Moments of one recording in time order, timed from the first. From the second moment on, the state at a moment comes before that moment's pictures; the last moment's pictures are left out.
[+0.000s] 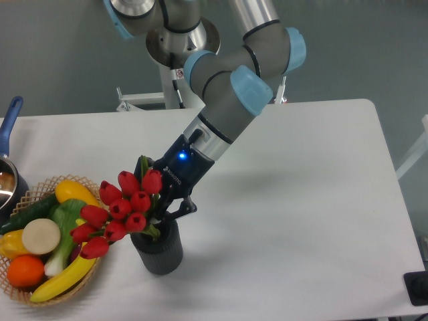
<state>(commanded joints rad) 2.47 -1.85 -1.72 -0.72 0.59 0.99</state>
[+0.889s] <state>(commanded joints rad) 2.50 -1.76 -1.69 -0.72 0.45 0.74</state>
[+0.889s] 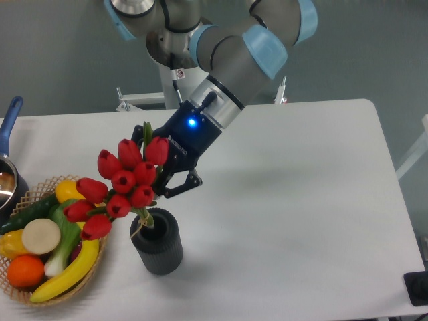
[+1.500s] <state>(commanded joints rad) 2.52 -1.77 -1.56 -0.72 0.42 0.64</state>
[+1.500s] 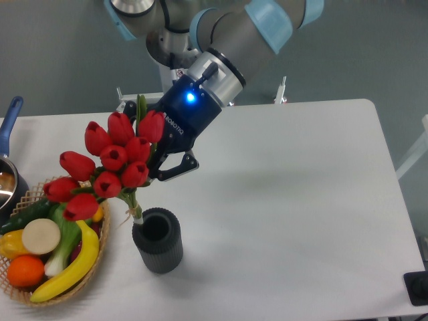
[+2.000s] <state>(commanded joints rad) 2.56 -1.79 -1.52 -0.72 0.43 0.64</state>
